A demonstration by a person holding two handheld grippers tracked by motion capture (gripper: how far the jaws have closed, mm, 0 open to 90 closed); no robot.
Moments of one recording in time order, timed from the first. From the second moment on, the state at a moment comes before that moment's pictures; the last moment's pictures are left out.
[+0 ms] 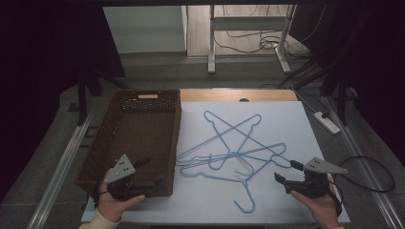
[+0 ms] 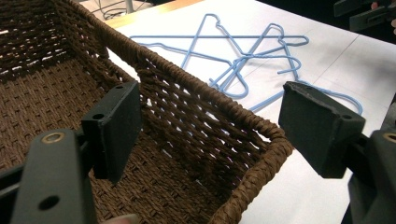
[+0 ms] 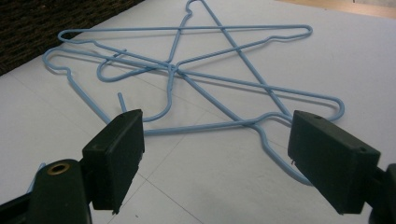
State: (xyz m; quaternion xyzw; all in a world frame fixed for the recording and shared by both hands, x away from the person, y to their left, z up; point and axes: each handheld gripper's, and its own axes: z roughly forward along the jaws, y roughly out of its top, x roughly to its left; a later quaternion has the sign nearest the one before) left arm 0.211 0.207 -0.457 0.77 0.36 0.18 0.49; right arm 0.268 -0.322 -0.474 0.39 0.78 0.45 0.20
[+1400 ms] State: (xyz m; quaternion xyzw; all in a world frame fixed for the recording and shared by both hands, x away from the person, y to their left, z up) left arm 0.211 0.204 -0.459 0.77 0.36 0.17 0.49; right arm 0.325 -0.233 -0.457 0.36 0.87 0.28 0.16
